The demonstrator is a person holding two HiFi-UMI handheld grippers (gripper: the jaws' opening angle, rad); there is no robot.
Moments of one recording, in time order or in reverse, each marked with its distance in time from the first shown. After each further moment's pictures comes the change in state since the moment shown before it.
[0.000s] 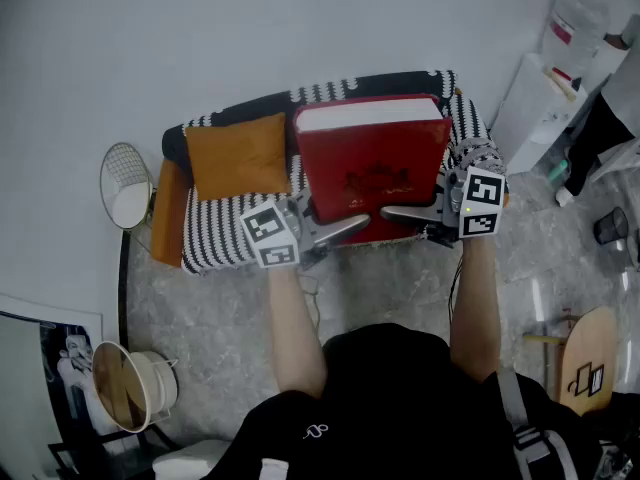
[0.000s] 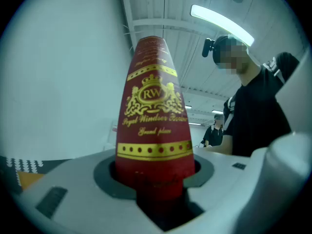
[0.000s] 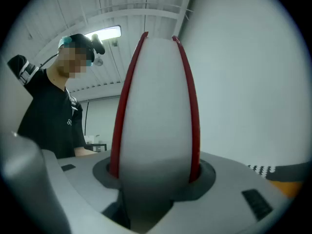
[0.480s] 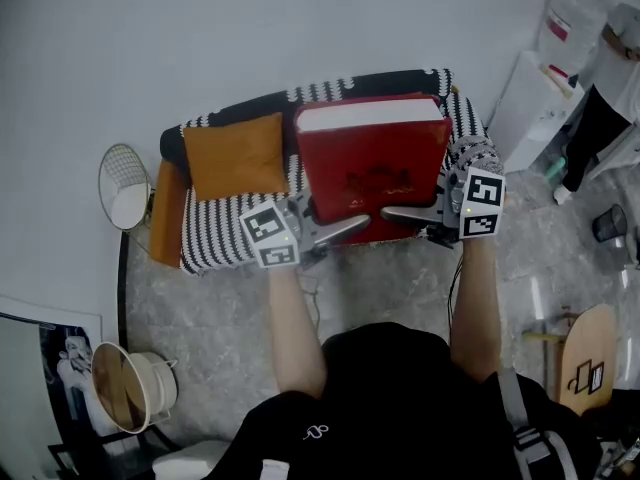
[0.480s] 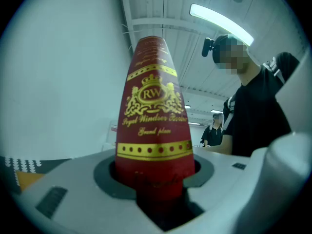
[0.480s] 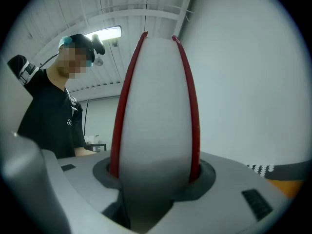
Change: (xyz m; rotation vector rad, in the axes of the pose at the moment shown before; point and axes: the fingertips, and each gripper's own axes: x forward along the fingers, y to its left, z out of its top) left arm 0.006 -0.007 -0.002 0.005 0.004 -0.007; right arm -0.007 0.006 -0.001 0.000 -0.003 -0.005
